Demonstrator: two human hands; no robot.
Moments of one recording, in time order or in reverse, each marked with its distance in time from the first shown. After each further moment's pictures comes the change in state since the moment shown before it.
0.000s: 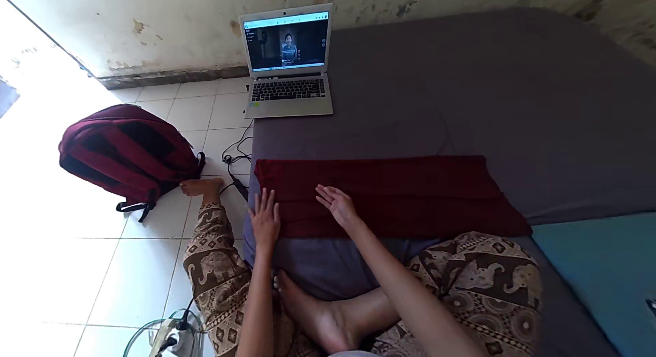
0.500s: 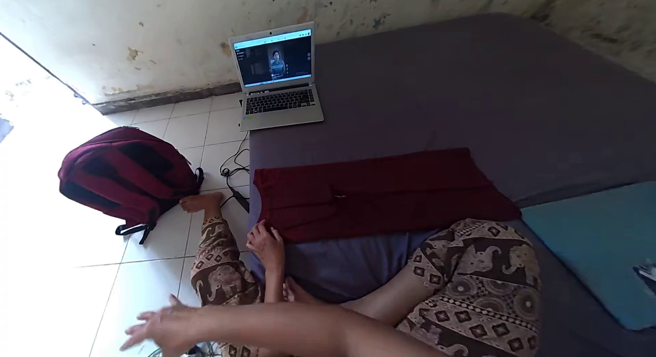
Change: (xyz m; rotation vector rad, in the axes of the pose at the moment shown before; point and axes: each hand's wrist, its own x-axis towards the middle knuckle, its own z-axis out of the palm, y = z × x) left_hand -0.038 0.036 -0.037 0.003 0.123 -0.306; right_hand -0.217 0.143 0.252 -1.110 -1.476 -0.453
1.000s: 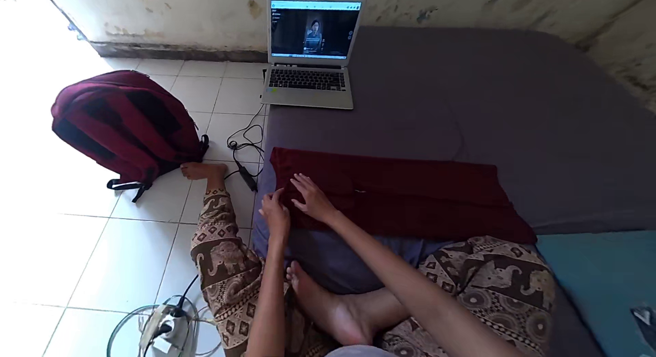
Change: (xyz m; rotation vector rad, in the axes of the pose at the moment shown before) left_hand 0.046 0.003 -0.009 -0.293 -0.294 -0.150; right_hand -0.169 0.187 -0.151 -0.538 0.529 0.538
